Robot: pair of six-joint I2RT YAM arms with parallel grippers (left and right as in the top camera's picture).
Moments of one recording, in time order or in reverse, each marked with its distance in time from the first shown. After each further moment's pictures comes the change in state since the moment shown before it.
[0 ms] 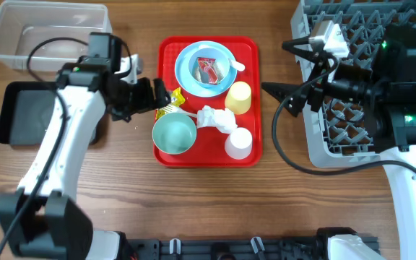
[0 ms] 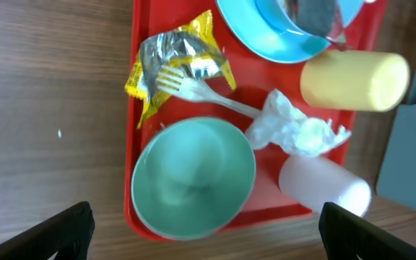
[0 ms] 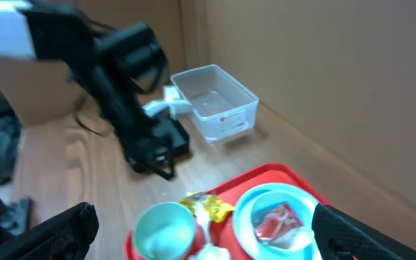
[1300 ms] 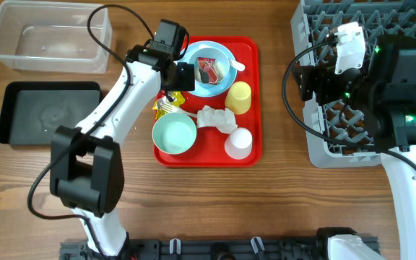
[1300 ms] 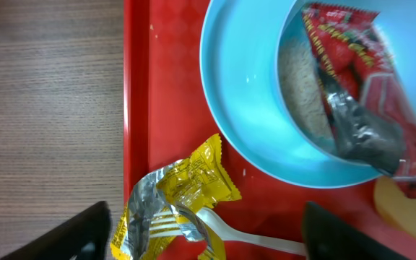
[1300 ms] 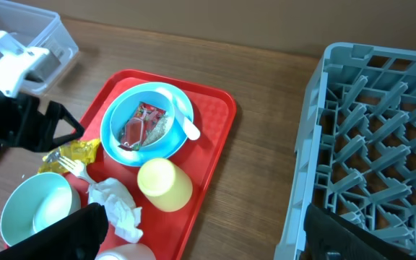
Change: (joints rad) left arm -0.238 0.311 0.175 0.227 -0.429 -0.049; right arm -0.003 0.000 0.002 -0.199 0.704 0.204
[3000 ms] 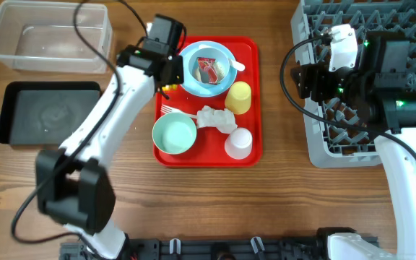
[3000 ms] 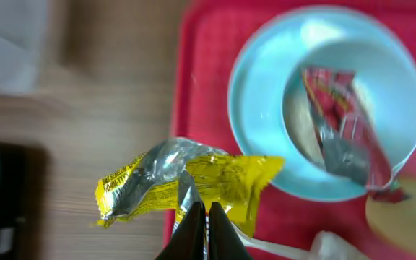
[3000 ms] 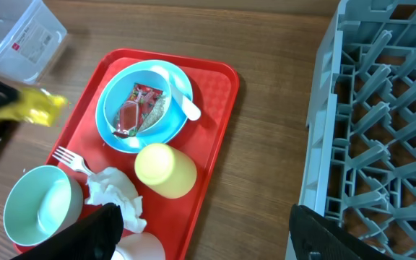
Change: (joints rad) left arm -0.007 -0.126 0.002 -0.005 -0.122 -0.001; right arm 0.000 0.078 0.000 -0.023 0.000 0.048
